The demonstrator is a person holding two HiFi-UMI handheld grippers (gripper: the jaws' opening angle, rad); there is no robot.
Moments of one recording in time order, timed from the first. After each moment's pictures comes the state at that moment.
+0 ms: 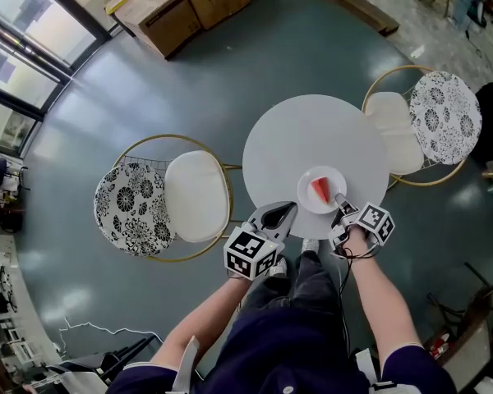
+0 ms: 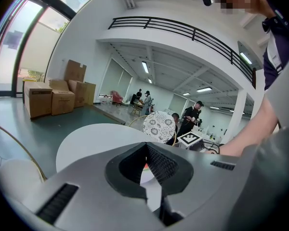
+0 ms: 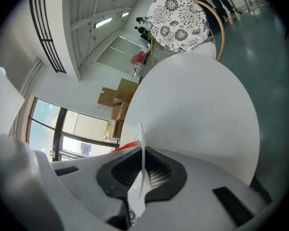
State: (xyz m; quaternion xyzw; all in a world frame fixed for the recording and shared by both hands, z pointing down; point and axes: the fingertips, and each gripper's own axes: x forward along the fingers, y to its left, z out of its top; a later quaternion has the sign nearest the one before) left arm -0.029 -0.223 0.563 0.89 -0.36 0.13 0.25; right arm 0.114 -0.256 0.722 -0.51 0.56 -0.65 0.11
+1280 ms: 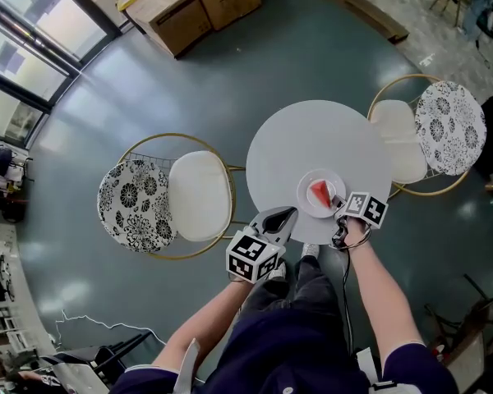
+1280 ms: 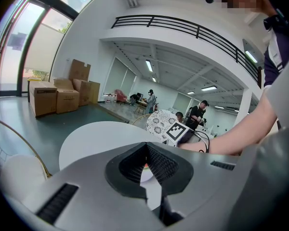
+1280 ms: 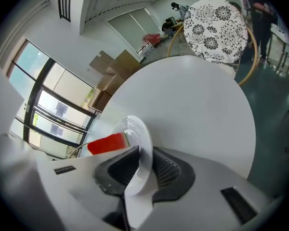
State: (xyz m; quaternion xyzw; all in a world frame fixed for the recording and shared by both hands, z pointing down) left arm -0.029 -0.221 0.569 0.88 -0.38 0.14 0.26; right arm 0.108 -0.271 0.743 -0.53 0.59 -0.60 -0.14
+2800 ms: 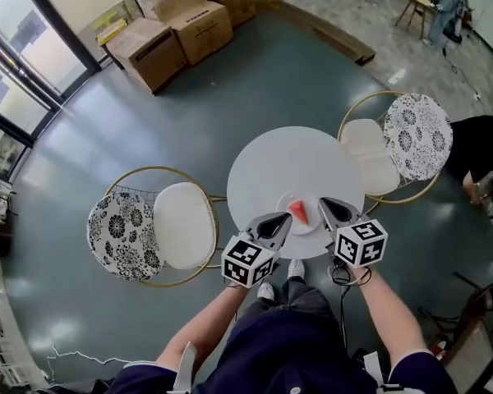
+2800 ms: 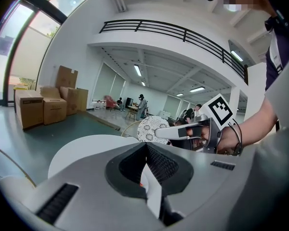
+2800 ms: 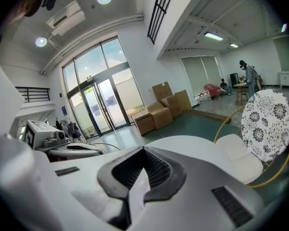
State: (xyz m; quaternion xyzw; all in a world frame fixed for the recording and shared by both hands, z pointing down) left arm 0.004 -0.238 0.525 0.91 -0.33 0.12 0.21; right arm 0.085 -0.275 0.536 -0.46 0.84 -0.27 -0.11
